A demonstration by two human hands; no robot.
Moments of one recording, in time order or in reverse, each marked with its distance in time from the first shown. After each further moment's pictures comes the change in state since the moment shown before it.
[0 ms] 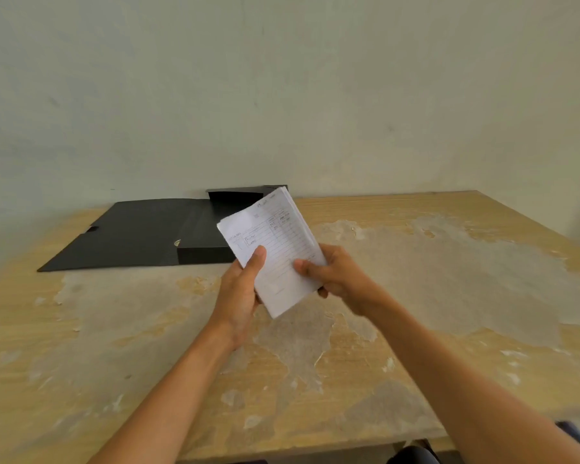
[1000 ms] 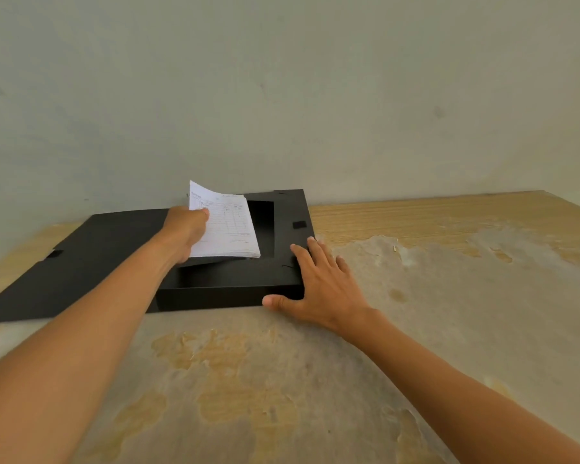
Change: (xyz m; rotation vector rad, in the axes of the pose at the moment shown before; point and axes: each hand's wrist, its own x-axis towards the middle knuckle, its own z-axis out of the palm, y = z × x) left_hand 0.236 0.036 -0.086 0.613 0.391 -0.180; right_hand 0.134 0.048 0.022 -1.103 0.050 0.005
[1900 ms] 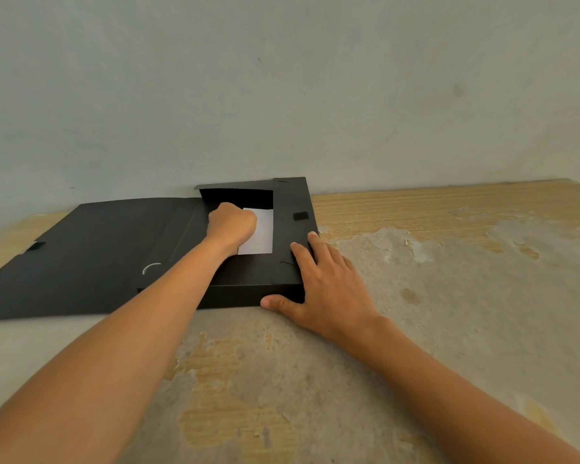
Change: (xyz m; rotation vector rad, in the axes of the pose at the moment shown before) left_hand 0.018 -0.014 0.075 0.265 -0.040 0.070; right_hand 0.000 0.000 0.004 -0.043 0.055 -0.038
